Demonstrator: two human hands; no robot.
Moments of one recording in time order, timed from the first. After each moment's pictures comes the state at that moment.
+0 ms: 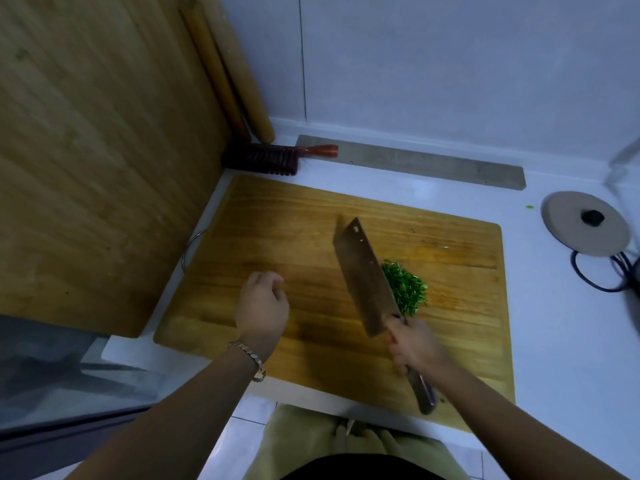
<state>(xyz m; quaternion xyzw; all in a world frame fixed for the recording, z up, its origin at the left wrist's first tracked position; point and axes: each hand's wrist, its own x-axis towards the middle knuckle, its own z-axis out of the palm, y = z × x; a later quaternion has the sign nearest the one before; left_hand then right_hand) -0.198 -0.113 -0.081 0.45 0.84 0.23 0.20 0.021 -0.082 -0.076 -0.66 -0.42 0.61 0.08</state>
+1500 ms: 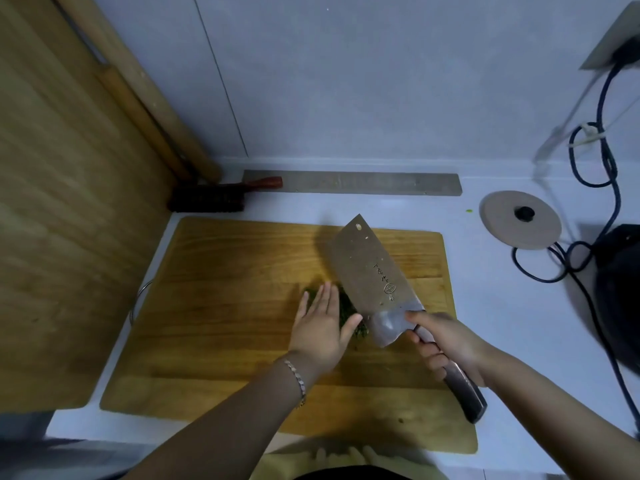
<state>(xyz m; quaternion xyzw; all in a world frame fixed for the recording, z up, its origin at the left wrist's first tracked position) -0.069 -0.057 -0.083 0.72 0.66 0.01 0.22 0.125 -0.037 -0.013 -0.63 -0.39 0.67 0.05</state>
